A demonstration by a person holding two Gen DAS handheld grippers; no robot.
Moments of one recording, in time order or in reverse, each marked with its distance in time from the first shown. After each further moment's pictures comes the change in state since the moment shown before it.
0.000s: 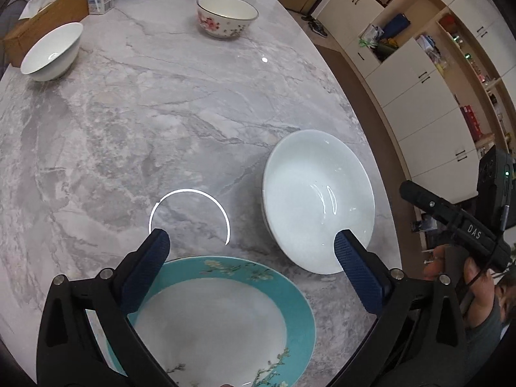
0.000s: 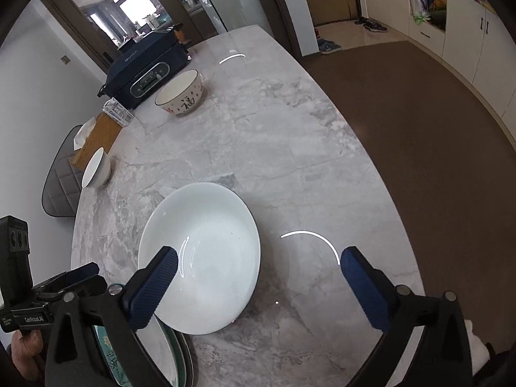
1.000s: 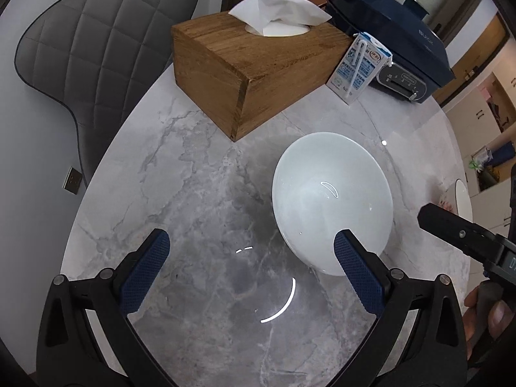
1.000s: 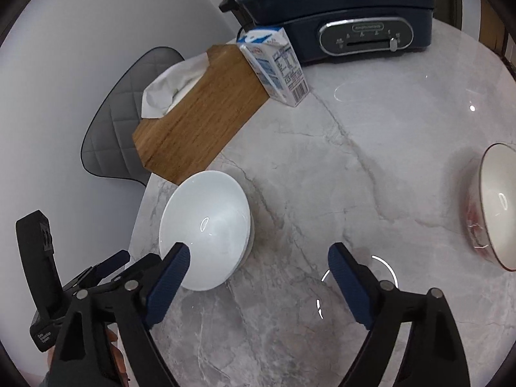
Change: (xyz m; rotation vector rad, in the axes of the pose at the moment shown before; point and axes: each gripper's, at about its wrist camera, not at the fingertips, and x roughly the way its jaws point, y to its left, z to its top) left arm -0.030 0.338 0.172 -0.456 -0.181 0.351; right arm 0.254 0.354 0.172 -0.371 0.274 0.288
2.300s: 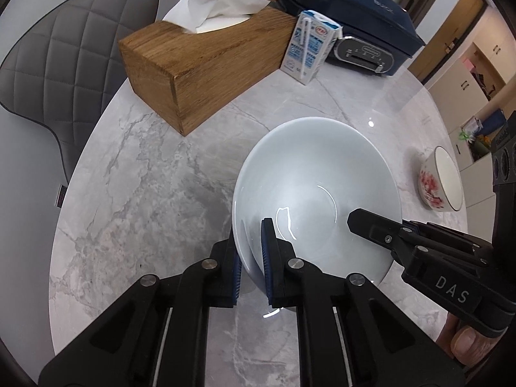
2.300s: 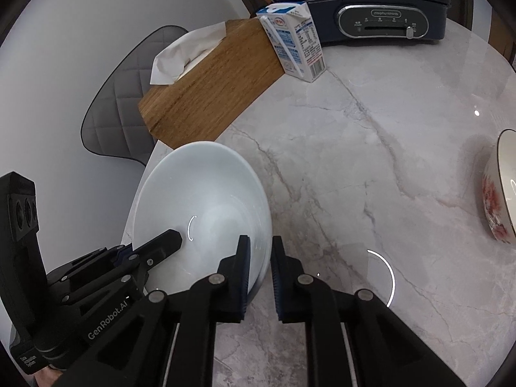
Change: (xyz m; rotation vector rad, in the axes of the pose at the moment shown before) left arm -0.022 -0.050 -0.016 0.118 0.024 -0.043; right arm 0.009 0.025 -0.023 -0.054 0.031 -0.023
